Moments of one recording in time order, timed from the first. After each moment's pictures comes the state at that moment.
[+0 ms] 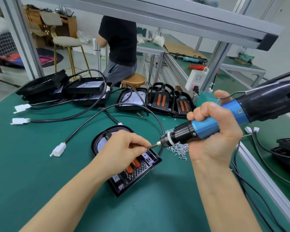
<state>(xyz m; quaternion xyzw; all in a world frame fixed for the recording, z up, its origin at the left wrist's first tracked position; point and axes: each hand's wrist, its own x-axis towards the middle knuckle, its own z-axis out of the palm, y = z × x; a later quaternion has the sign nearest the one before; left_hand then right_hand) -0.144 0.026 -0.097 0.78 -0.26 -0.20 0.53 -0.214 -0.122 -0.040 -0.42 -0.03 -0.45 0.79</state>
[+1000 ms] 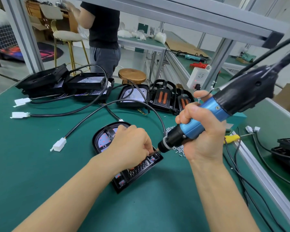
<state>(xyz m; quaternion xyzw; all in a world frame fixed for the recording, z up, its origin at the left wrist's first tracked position) -0.139 0.004 -0.091 0.89 -0.39 -0.05 0.23 -0.205 -0.124 -0.055 -0.52 -0.03 -0.39 0.76</state>
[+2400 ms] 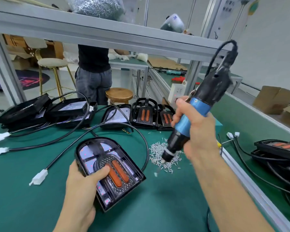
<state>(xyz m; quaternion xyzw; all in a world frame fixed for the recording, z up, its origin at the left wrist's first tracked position) -0.155 0.035 -0.131 0.54 0.07 -0.14 0.83 -0.205 -0.168 -0.021 -0.54 0.07 -0.39 0.74</state>
